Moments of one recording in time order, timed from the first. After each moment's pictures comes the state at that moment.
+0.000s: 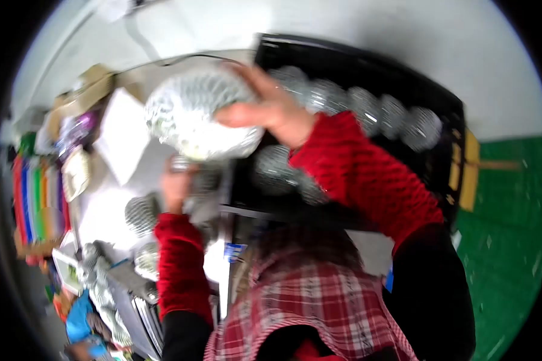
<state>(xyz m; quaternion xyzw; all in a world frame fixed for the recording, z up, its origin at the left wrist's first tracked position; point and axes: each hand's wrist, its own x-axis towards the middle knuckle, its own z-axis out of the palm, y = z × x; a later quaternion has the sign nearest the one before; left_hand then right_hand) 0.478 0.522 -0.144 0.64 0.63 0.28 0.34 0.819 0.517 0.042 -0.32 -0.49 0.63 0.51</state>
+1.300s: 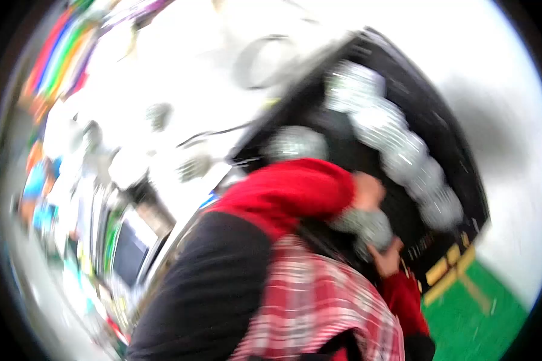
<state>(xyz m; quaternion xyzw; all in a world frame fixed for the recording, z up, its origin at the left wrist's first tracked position) 0.871 0.471 -0.167 0.77 0.47 -0.19 0.38 1.071 0.302 -0.184 -0.74 -0.47 0.48 0.07</state>
